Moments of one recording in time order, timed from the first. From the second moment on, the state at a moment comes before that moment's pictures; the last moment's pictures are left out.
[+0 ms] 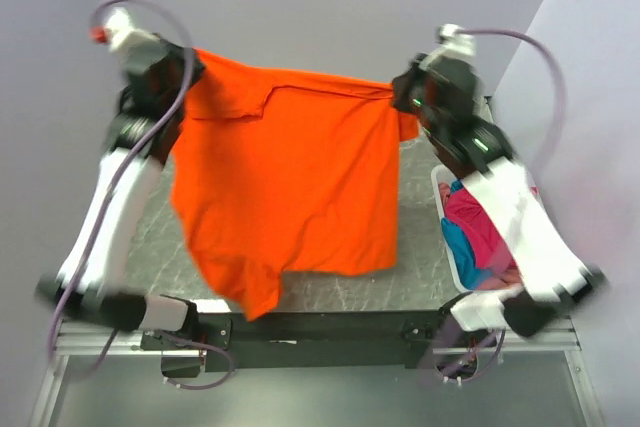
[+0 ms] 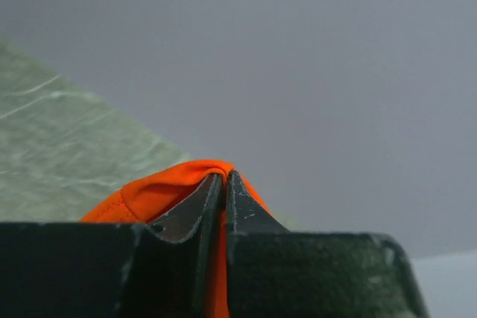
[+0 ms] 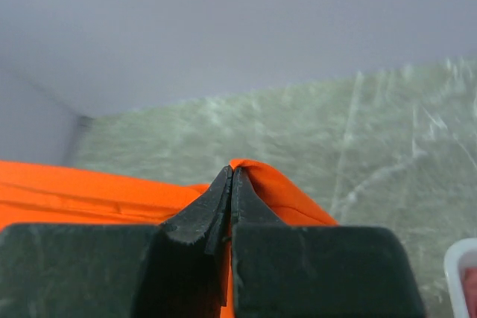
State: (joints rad) left arm -0.26 1.29 1.67 -0.38 -0.43 -0.73; right arm 0.53 1.29 1.66 -0.52 0.37 0.42
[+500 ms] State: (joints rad) left arm -0.05 2.21 1.98 -0.55 -0.30 -0.70; right arm 0.34 2.18 1.87 -0.60 0.03 0.47
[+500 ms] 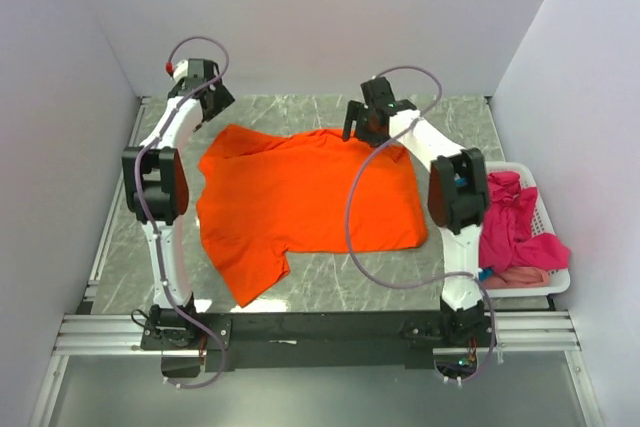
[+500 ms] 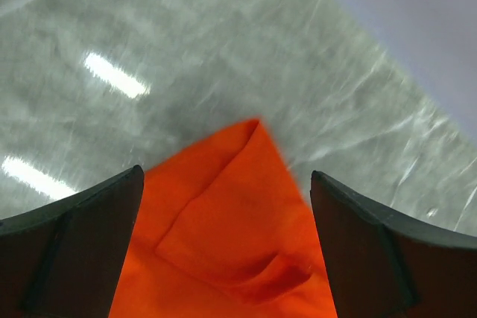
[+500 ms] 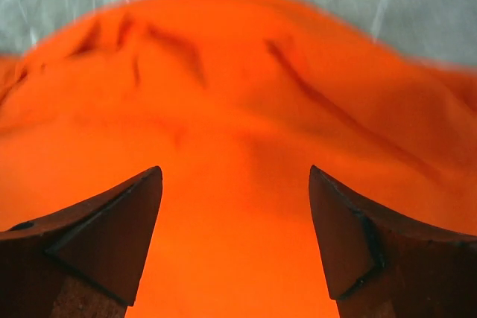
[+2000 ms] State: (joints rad) left arm -0.03 2.34 1.96 -0.63 -0.22 -0.78; right arm 0.41 2.24 1.80 -0.53 -0.16 0.51
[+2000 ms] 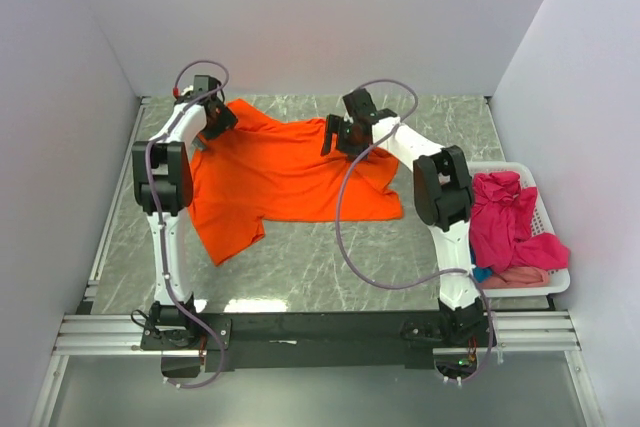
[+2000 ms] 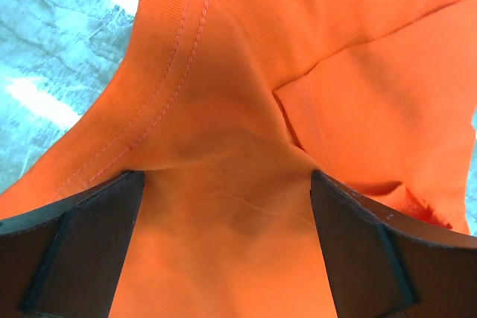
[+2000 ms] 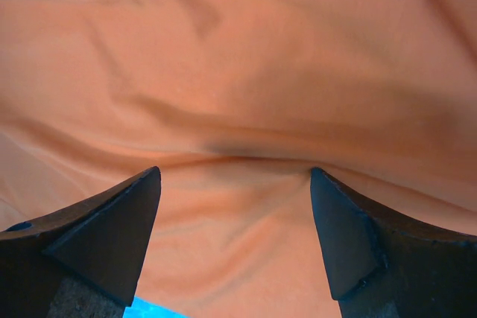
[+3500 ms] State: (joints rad) left arm -0.23 1.26 0.62 -0.77 -0.21 -1.19; right arm 0.37 1.34 0.88 -0.39 0.14 0.68
